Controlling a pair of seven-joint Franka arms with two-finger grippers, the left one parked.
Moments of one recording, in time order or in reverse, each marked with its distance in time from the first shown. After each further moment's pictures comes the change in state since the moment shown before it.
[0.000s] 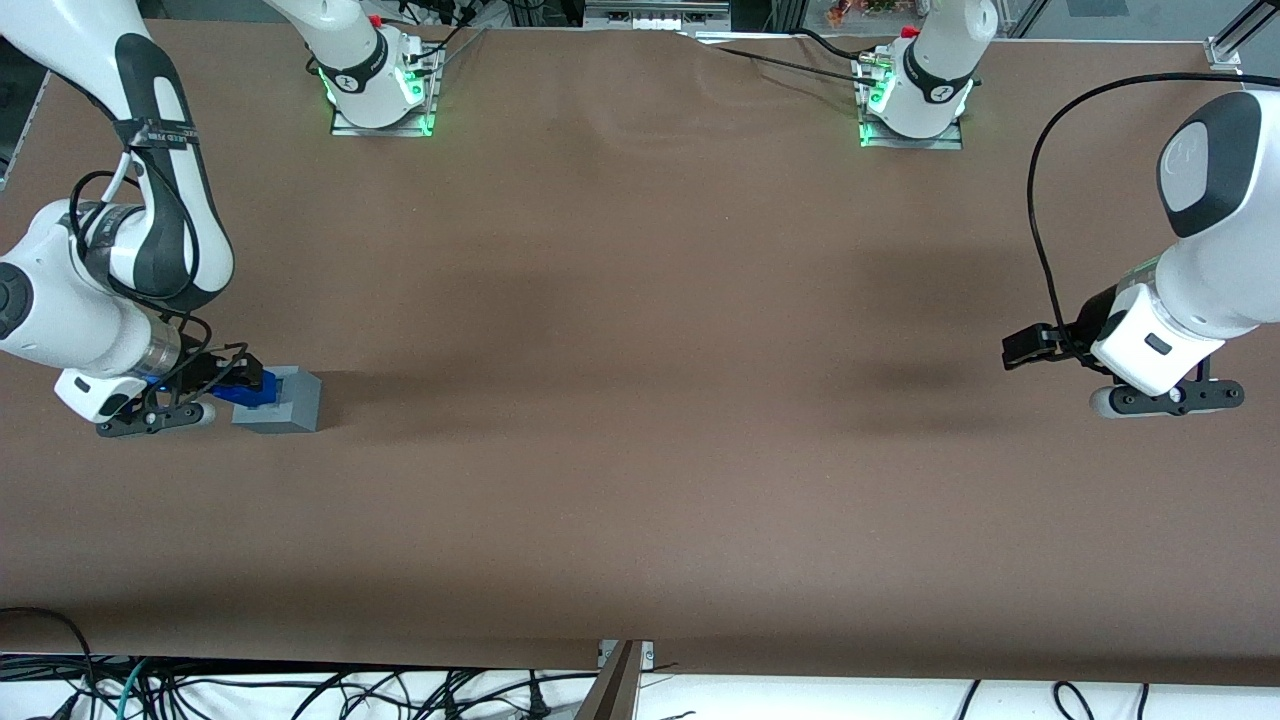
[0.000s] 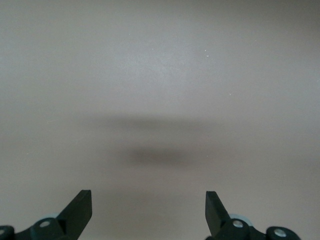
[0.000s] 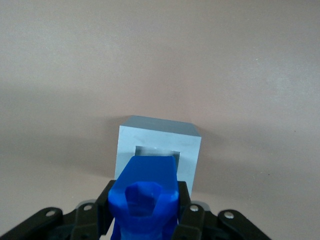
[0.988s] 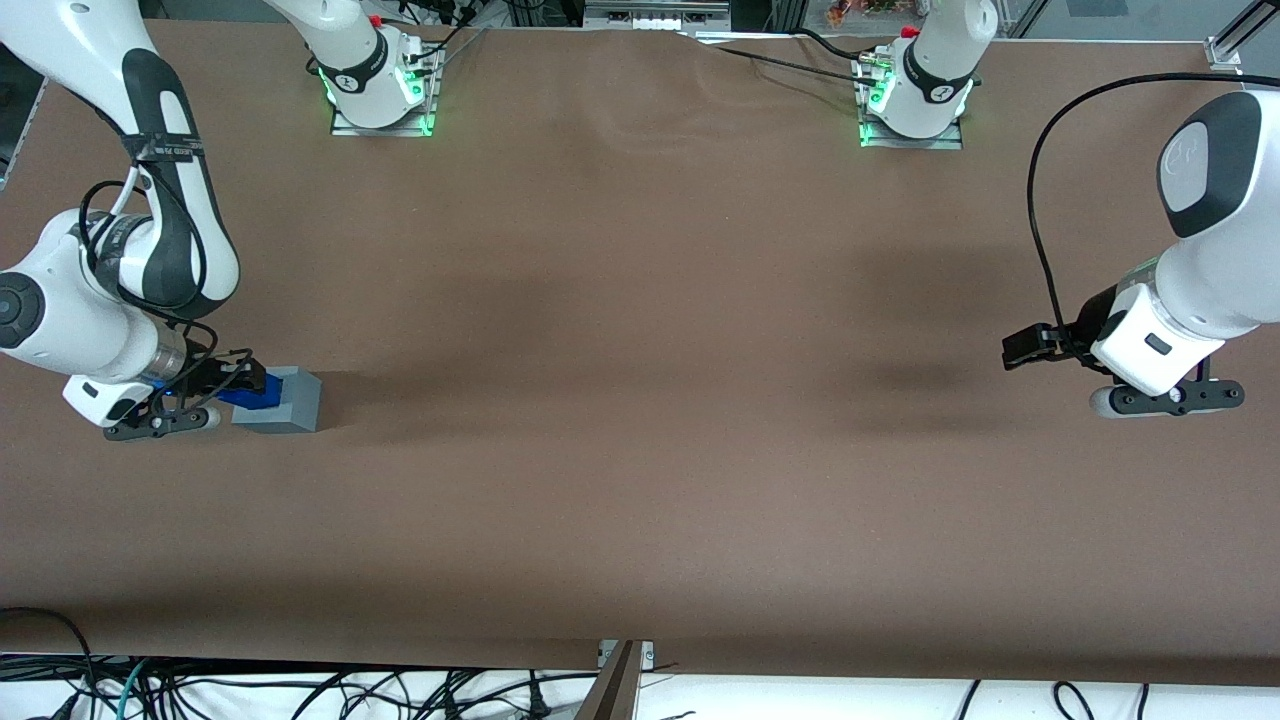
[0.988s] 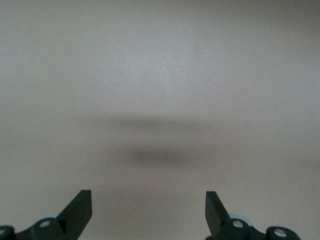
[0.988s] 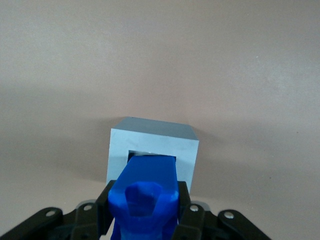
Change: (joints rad) arm -0.006 0.027 0.000 0.001 0.002 0.026 0.000
